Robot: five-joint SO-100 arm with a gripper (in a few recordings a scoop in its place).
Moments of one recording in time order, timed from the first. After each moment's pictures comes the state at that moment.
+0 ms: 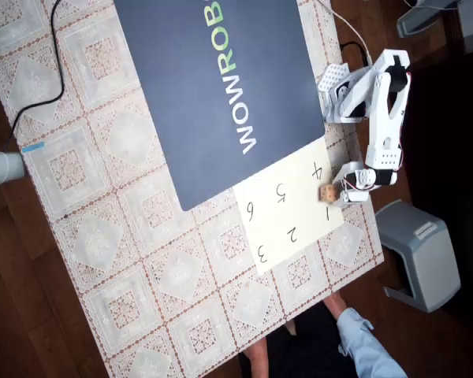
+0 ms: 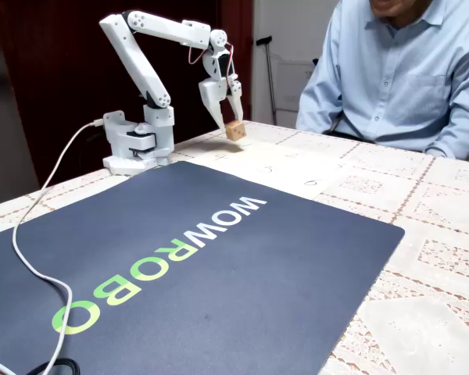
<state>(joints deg) -65.1 121.9 128.3 69.5 -4.0</state>
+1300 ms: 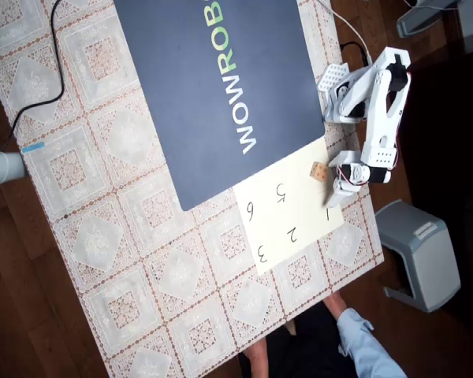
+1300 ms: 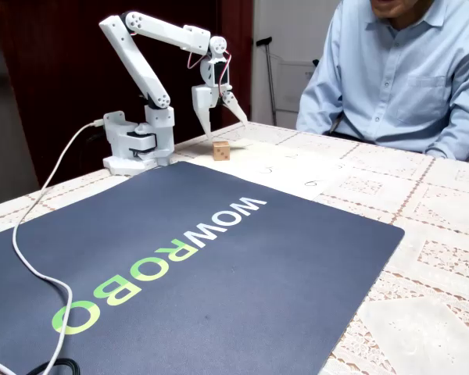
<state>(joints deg) -61.2 118.7 130.2 75.2 -0.3</state>
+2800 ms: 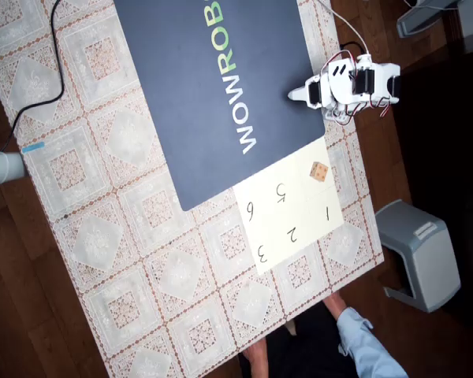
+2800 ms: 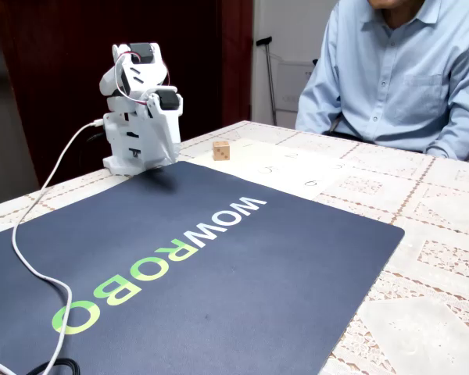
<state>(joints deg) 22.9 186.2 161.5 81.3 -21.0</state>
